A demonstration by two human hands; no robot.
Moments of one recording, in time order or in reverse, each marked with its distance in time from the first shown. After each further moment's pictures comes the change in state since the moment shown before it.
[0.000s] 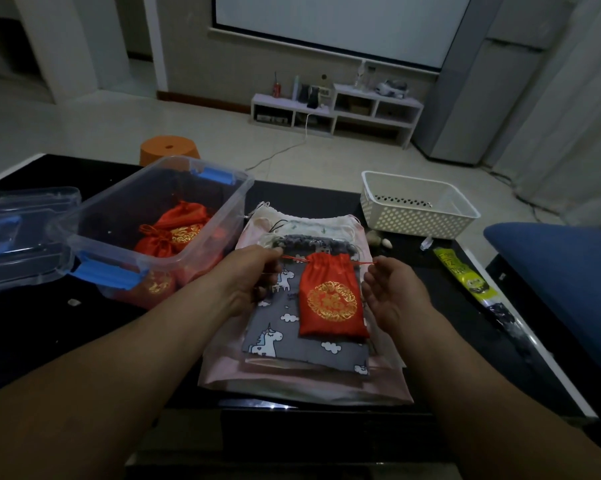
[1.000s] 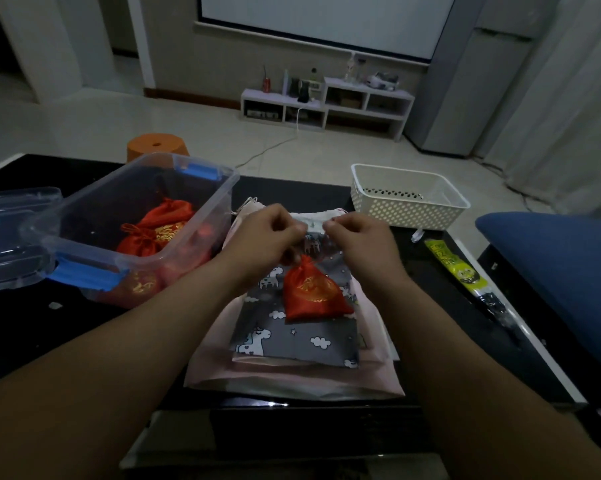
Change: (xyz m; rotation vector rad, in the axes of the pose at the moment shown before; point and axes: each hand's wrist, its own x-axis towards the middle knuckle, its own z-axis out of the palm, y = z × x) left_hand -0.025 0.030 0.027 0.373 -0.149 0.534; right_hand -0.014 -0.015 0.025 -0.745 -0.300 -0.703
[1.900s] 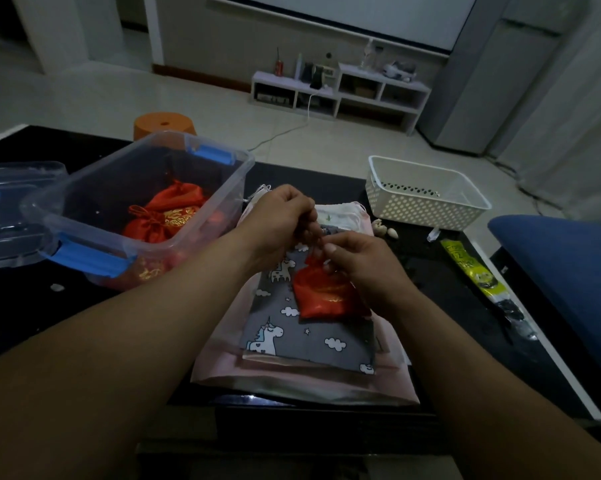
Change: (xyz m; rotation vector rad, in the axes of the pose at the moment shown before) left_hand 0.031 -0.005 -0.002 -0.419 0.004 -0.154; right_hand -0.002 0.026 0.015 0.020 -0.270 0.091
